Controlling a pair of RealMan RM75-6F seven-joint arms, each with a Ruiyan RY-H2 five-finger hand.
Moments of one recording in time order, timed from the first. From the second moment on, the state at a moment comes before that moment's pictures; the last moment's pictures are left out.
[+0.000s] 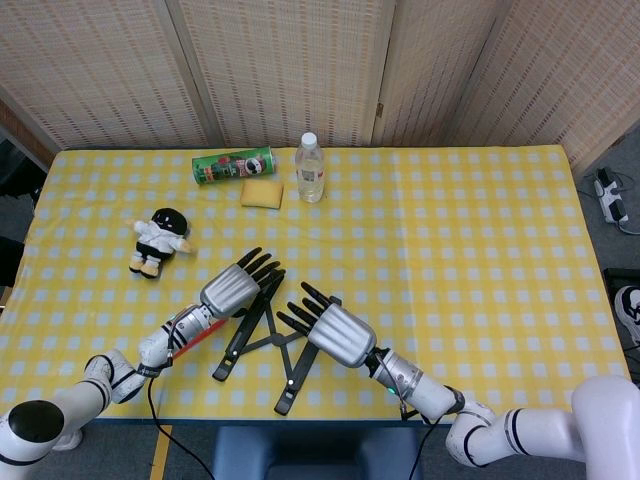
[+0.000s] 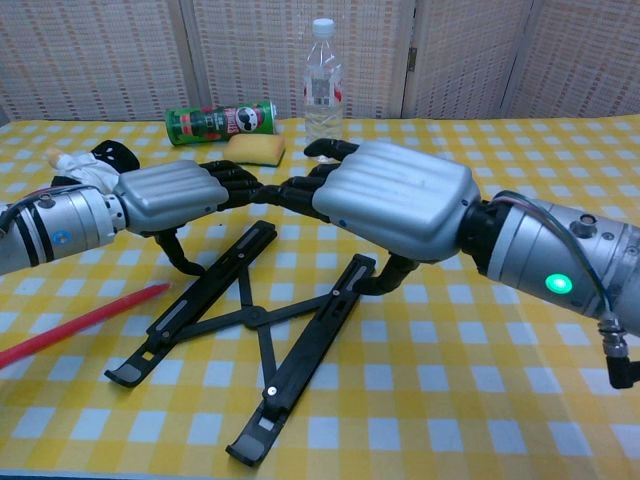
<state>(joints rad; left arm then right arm) -0.87 -1.76 0.03 -0.73 1.72 1.02 -0.12 0.80 -1.63 0.03 -1.51 -1.57 1.05 -0.63</state>
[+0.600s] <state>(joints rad) -0.86 -1.77 0.05 -0.73 1.69 1.02 -0.15 0.80 -1.78 -0.02 -1.30 -1.67 1.03 -0.58</state>
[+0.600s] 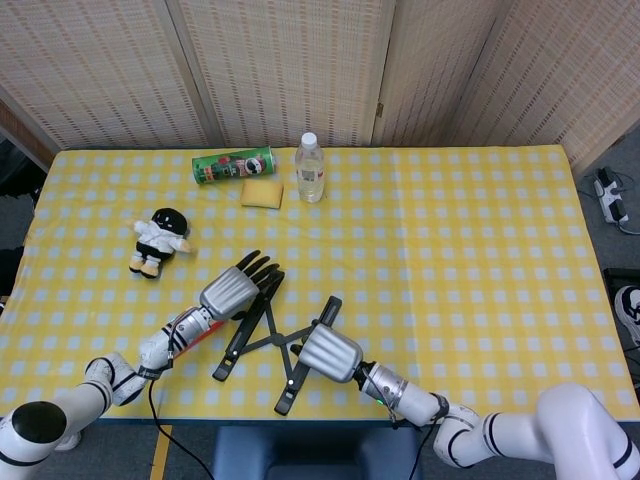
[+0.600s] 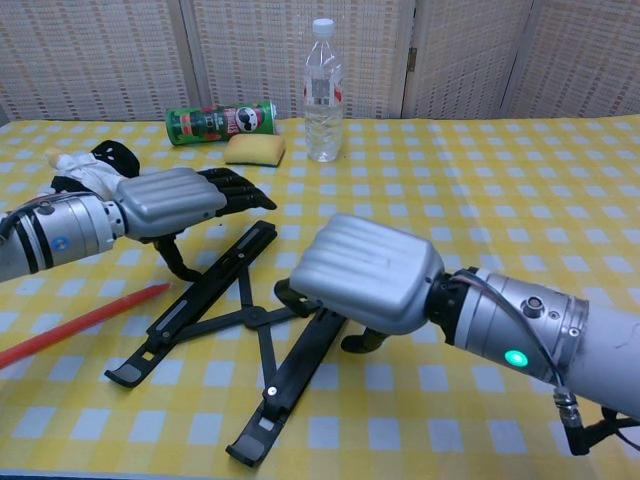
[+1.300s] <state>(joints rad) -0.86 -1.77 0.07 -0.74 1.68 1.03 -0.17 0.80 -1.89 -0.01 -1.16 -1.72 1.04 -0.56</state>
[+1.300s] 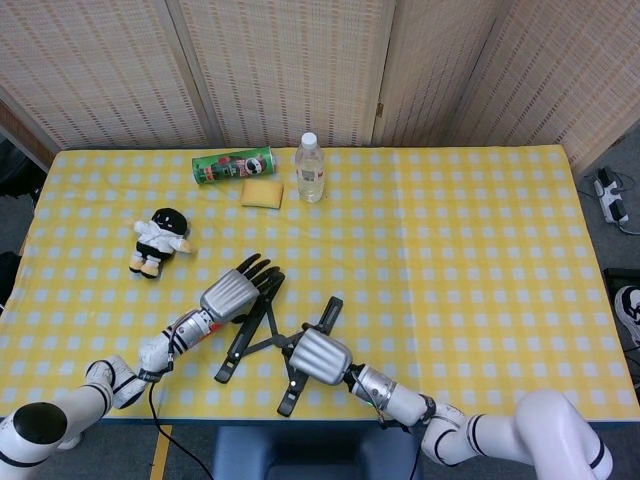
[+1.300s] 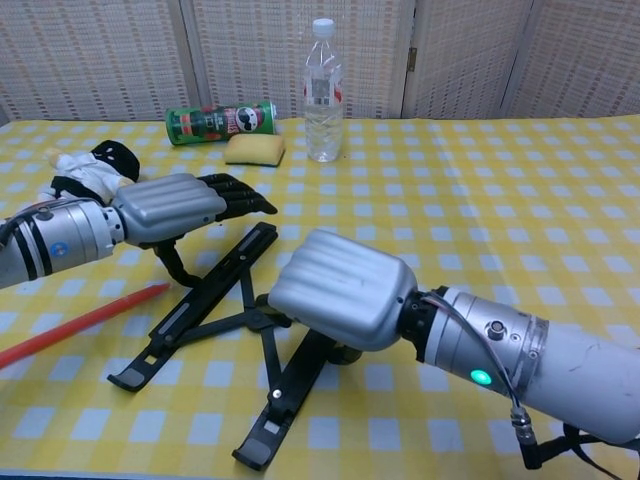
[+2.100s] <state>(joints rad) -0.87 -1.75 0.06 -0.85 1.68 1.01 -0.17 0.83 -1.96 0.03 -1.07 -1.72 1.05 -0.55</state>
